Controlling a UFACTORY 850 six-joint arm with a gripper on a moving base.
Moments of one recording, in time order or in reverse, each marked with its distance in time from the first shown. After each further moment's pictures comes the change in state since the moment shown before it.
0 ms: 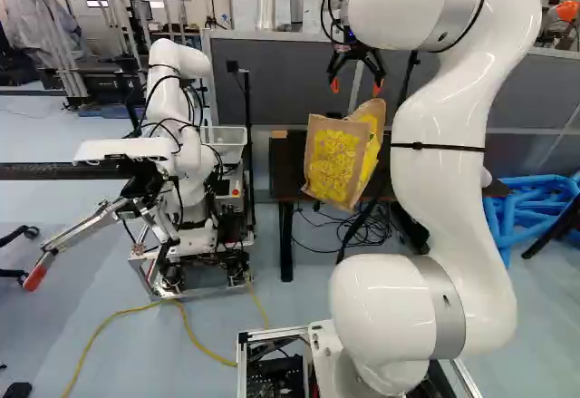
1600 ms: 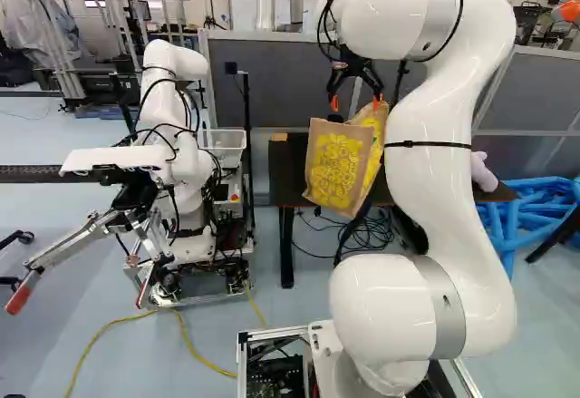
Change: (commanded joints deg) arm 0.0 -4.1 0.4 -0.1 -5.5 0.0
